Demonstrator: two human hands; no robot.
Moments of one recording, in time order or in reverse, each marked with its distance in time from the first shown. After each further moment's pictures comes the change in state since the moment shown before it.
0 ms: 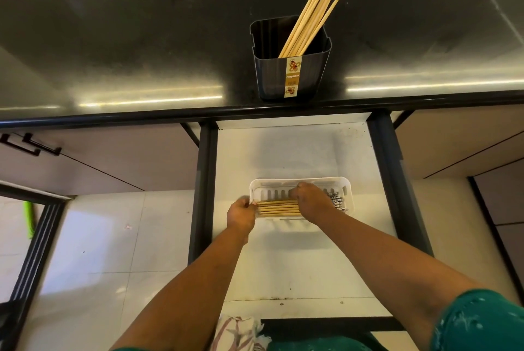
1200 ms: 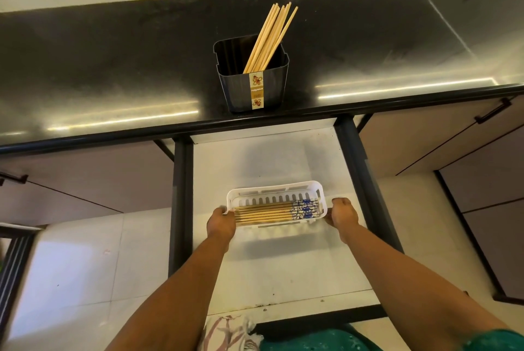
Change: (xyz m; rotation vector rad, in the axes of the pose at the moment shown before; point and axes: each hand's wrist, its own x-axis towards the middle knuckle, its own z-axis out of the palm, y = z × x) left_hand -0.005 0.008 0.004 0.220 0.058 -0.007; right_hand -0.058 0.084 -0.014 1.198 0.310 1.014
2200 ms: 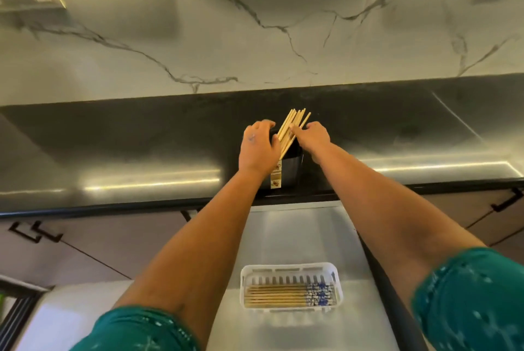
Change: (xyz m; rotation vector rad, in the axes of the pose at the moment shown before) left_hand -0.058 0.325 -0.083 0.205 0.444 1.150; right_hand -0.091 -0.355 0.073 -0.366 -0.011 -0.797
